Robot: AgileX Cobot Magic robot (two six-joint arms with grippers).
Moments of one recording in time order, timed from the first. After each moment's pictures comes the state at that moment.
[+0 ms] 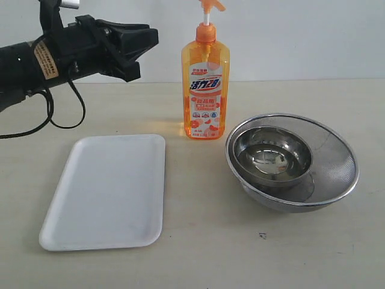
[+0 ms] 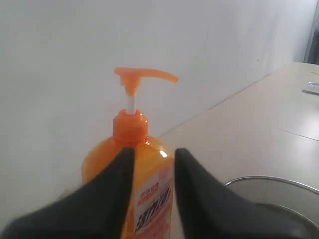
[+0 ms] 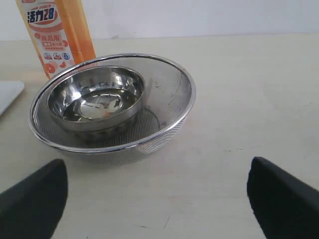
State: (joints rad) left arm -0.23 1.74 -0.95 0.86 -0.89 -0.61; right arm 0.21 0.00 0.00 -0.04 0.37 0.12
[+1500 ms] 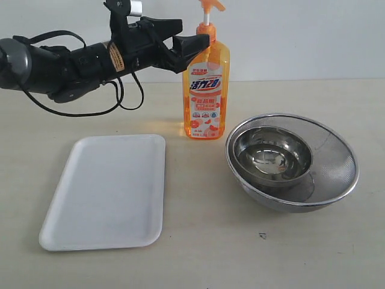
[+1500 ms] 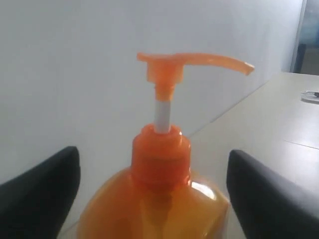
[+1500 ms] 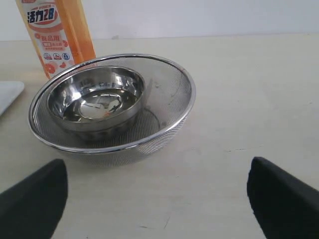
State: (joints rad) left arm -0.29 2.16 -1.42 0.85 -0.92 -0.64; right arm 0.21 0.00 0.00 -0.04 0.37 0.12
